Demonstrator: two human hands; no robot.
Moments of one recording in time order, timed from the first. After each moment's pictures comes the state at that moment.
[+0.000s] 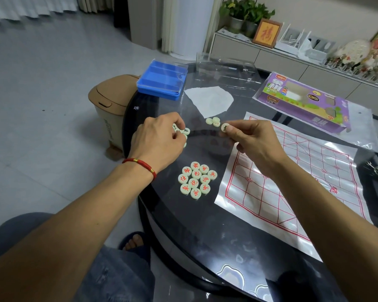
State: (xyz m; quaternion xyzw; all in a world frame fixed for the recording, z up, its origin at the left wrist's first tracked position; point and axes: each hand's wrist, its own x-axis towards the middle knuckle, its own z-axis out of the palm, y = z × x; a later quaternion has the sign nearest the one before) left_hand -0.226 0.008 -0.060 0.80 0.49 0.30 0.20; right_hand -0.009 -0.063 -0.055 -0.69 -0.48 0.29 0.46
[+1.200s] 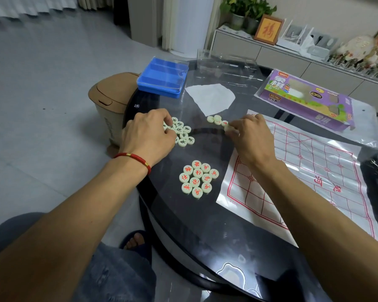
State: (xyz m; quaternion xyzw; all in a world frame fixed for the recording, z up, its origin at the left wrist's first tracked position) left_hand -0.237 0.020 -0.060 0.78 0.55 0.25 0.19; right_hand 0.000 -0.035 -0.083 -0.79 -0.58 -0.10 0.17
